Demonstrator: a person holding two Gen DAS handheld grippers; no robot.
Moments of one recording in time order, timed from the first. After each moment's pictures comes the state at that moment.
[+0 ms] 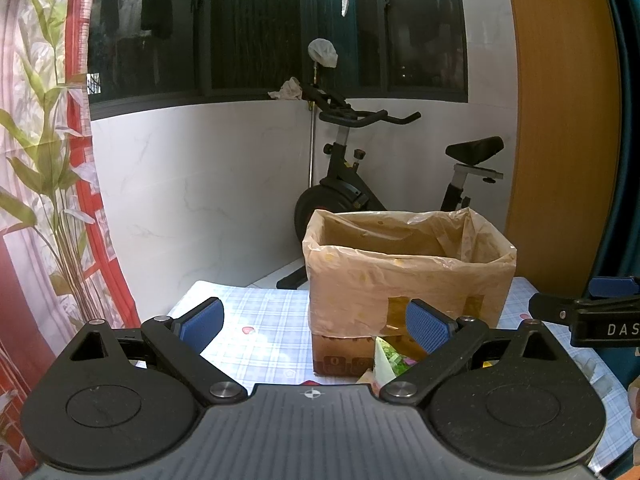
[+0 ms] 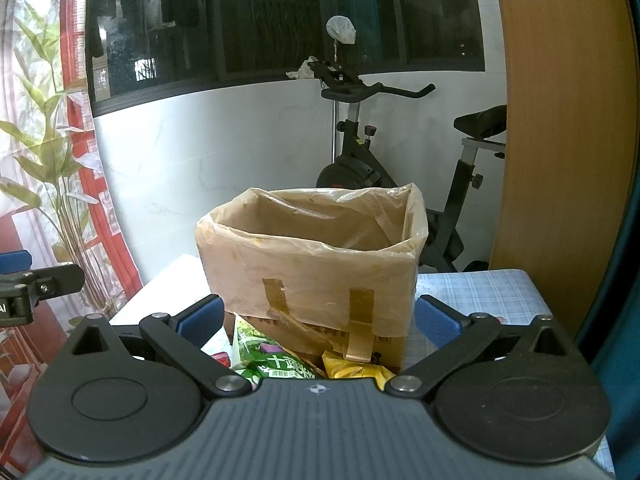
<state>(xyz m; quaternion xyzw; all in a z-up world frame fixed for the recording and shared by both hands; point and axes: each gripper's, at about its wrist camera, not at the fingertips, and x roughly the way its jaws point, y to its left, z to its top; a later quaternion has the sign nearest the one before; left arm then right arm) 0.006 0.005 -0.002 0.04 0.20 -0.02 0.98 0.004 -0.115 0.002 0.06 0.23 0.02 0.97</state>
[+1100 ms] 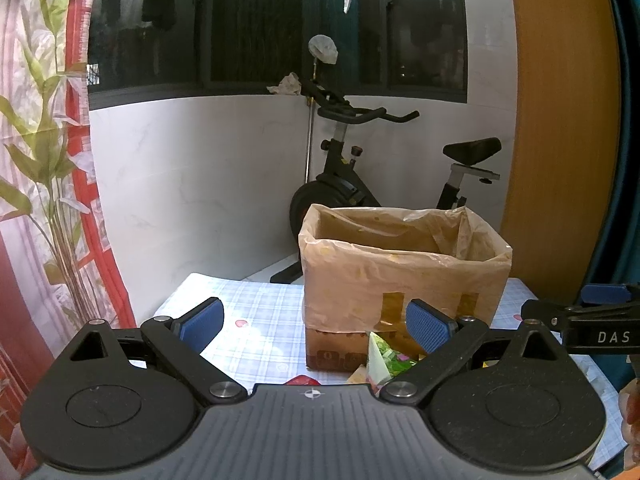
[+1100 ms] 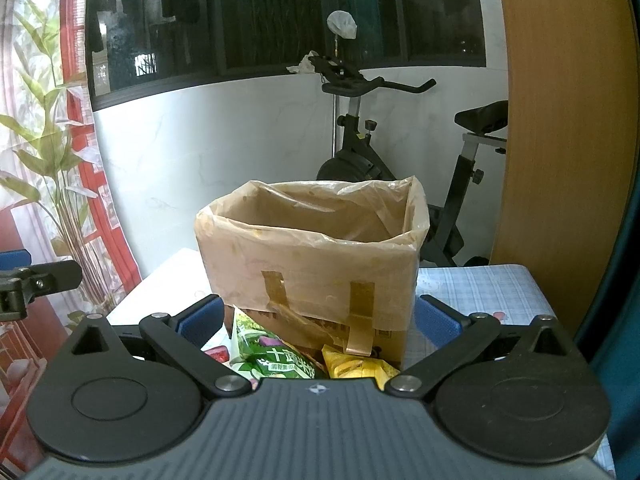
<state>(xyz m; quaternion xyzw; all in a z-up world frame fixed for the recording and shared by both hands) 0.005 0.007 -0.005 0.03 0.21 -0.02 0.98 0.004 -0.114 -0.005 0.06 0.24 0.02 0.97</state>
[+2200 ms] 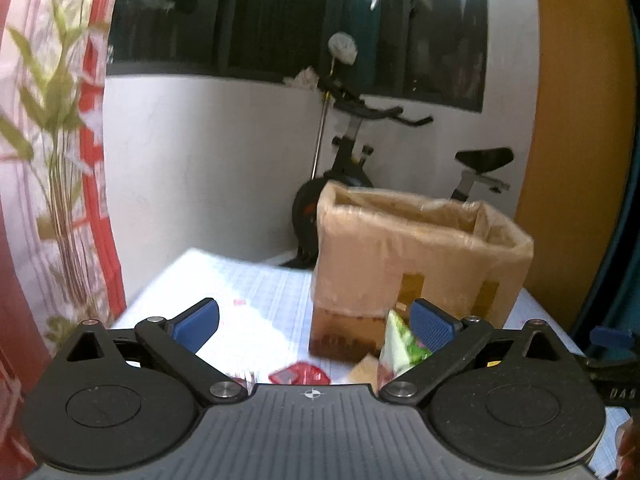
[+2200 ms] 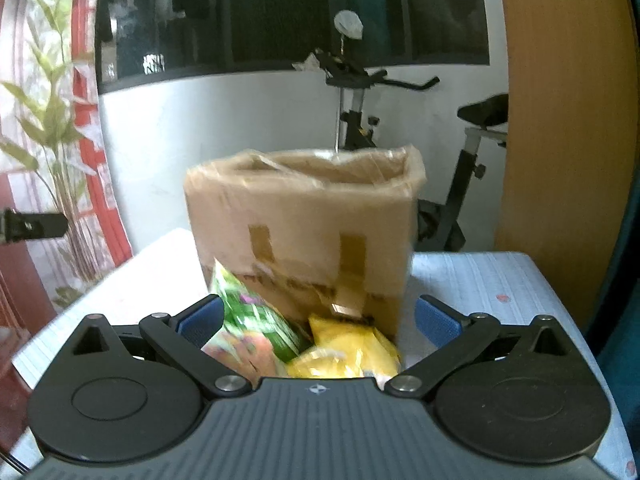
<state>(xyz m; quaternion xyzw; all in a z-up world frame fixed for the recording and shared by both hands) 0.018 0.031 -0.065 -0.03 0.21 -0.02 0.98 -0.009 -0.125 -0.084 0.04 0.24 0.02 0.97</state>
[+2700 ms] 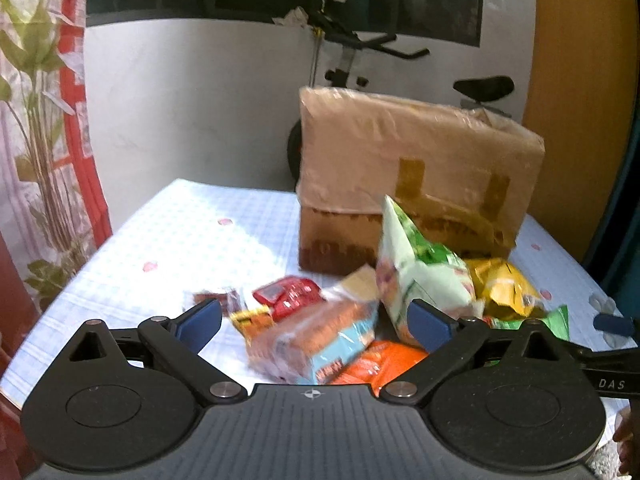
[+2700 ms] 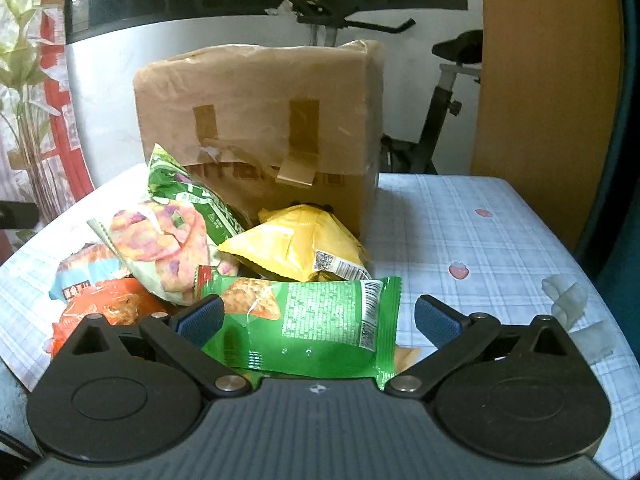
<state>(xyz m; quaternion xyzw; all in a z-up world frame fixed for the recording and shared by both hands) 0.021 0.019 -0.138 -0.01 0.28 -0.03 0.96 -0.018 -0.137 -0.163 0.03 0.29 0.00 0.96</state>
